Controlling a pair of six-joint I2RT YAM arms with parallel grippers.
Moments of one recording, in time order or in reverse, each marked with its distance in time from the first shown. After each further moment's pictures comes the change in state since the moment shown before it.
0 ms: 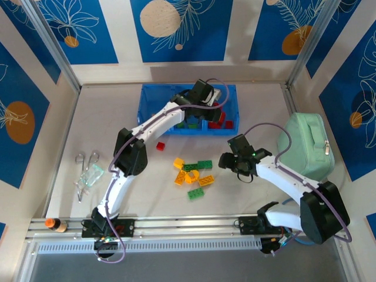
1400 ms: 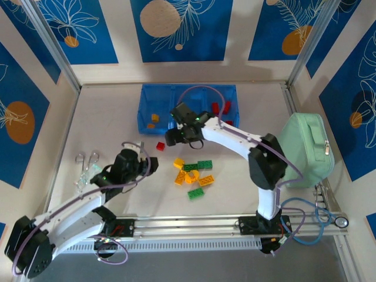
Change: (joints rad) left arm 0.119 -1.479 -1.875 0.570 -0.266 -0.325; right arm 0.313 0.748 0.972 -0.163 -0.049 -0.291
